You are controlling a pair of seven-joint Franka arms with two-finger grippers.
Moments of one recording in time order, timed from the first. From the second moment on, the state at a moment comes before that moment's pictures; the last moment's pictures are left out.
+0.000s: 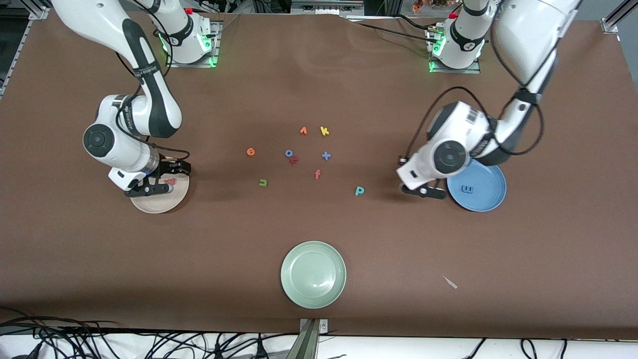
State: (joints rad) left arm 0.09 0.51 -0.44 -1.84 0.24 1.96 -0.26; right arm 0.42 0.36 -0.29 -2.12 0.18 2.36 -0.10
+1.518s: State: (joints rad) left arm -0.02 0.66 -0.54 -1.67 0.29 2.09 -0.49; right arm 0.55 0.38 0.01 -2.36 0.18 2.77 0.51
